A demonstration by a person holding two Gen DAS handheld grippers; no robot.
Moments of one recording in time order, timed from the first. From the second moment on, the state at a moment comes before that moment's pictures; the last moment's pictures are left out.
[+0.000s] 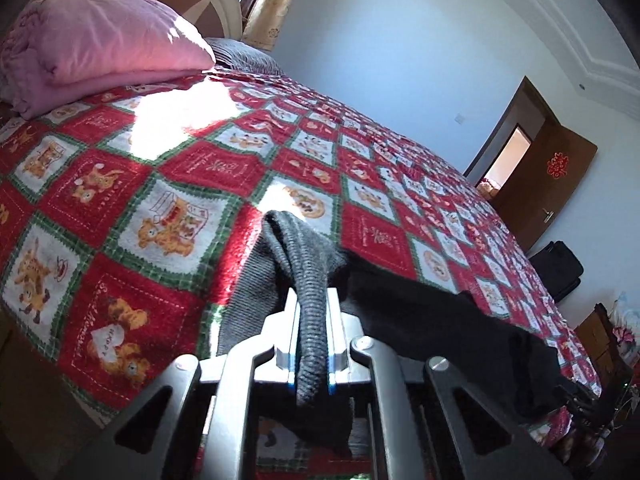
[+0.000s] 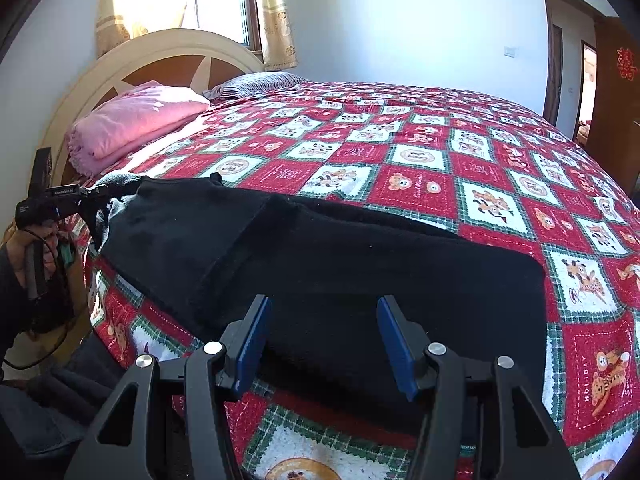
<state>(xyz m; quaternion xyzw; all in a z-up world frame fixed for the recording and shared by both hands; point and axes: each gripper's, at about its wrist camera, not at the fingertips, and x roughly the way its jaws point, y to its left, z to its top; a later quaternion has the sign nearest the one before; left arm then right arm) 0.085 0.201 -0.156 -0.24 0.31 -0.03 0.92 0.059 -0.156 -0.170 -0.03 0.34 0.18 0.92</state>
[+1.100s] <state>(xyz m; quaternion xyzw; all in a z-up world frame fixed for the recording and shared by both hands) 0.090 0.040 -0.055 -0.18 0.24 -0.26 0.92 0.061 -0.229 -0.120 0.04 0.30 0.11 0.95</state>
